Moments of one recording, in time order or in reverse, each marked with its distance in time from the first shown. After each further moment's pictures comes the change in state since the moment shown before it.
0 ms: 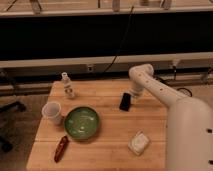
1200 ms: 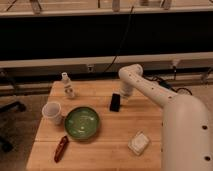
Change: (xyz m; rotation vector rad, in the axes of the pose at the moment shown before) arm -0.069 0.019 0.001 -0.022 -0.057 -0.167
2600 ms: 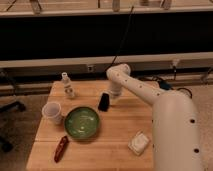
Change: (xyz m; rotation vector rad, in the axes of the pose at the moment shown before) arm -0.070 0.000 0.008 -0.015 -0.026 -0.196
